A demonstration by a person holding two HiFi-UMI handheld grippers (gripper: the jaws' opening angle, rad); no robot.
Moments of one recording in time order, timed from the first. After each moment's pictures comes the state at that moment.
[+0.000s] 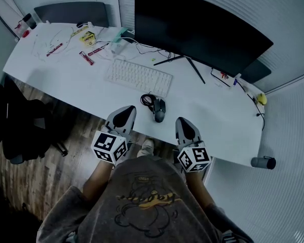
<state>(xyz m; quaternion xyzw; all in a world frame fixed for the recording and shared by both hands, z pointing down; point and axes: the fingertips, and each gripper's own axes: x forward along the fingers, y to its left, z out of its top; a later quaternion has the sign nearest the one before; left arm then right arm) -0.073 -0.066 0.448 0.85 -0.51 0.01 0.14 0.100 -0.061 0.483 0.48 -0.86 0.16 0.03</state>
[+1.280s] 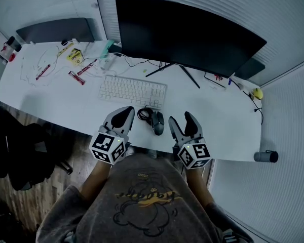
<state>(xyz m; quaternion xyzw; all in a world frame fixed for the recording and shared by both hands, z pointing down) -0.078 -0.142 0.438 0.89 -0.44 0.03 0.13 0.092 -0.126 0.465 0.53 -0.83 0.16 0.00</state>
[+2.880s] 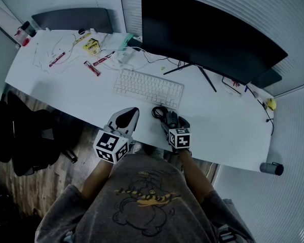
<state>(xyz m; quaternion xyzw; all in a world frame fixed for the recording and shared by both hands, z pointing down) -0.120 -0.131 0.457 0.87 -0.47 0.06 0.14 0.032 -0.148 0.693 0.46 -0.80 0.28 0.27</state>
